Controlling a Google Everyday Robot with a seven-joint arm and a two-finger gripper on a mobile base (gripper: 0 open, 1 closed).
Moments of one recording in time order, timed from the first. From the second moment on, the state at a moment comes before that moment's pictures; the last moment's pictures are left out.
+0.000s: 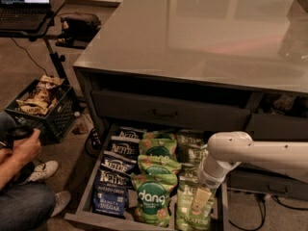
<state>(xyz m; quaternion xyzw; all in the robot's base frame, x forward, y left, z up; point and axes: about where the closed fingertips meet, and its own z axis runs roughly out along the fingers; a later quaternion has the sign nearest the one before) 0.439 -0.170 0.467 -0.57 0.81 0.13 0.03</state>
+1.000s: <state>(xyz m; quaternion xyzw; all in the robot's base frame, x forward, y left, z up) 0.440 -0.171 0.449 -0.57 0.81 0.14 0.02</state>
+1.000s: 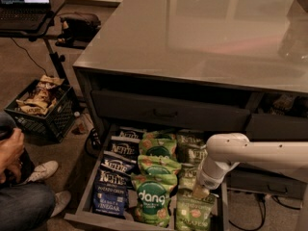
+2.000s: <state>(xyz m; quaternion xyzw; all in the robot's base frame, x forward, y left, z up) 0.417 -0.174 0.499 -0.55 0.82 0.15 0.03</state>
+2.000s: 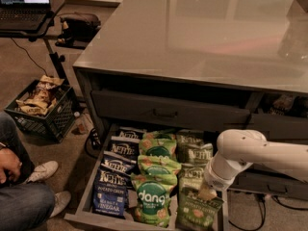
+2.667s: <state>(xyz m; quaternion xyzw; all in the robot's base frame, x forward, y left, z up) 0.389 -0.197 0.644 -0.53 0.84 0.10 0.02</state>
